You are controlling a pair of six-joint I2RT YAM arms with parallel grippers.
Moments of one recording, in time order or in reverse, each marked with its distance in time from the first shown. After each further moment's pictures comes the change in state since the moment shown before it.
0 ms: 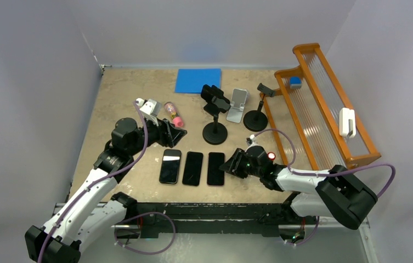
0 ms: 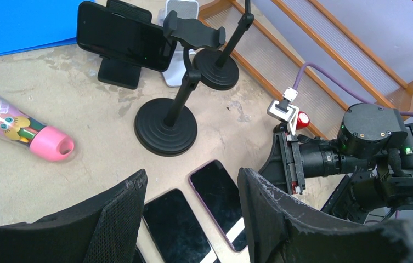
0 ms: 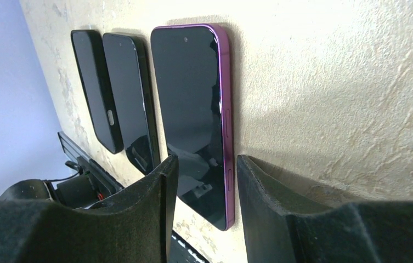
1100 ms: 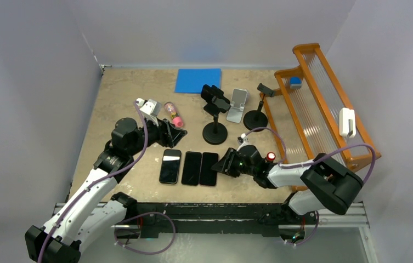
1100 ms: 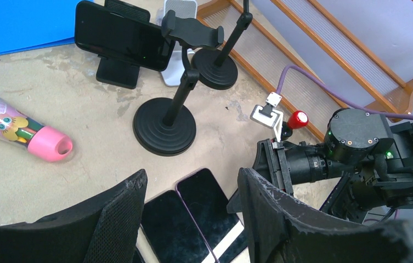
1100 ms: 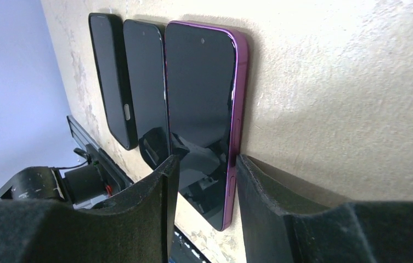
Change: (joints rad) left arm 0.000 0.000 0.000 0.000 0.007 0.000; right arm 0.062 0.155 0.043 0.162 -0.025 0.006
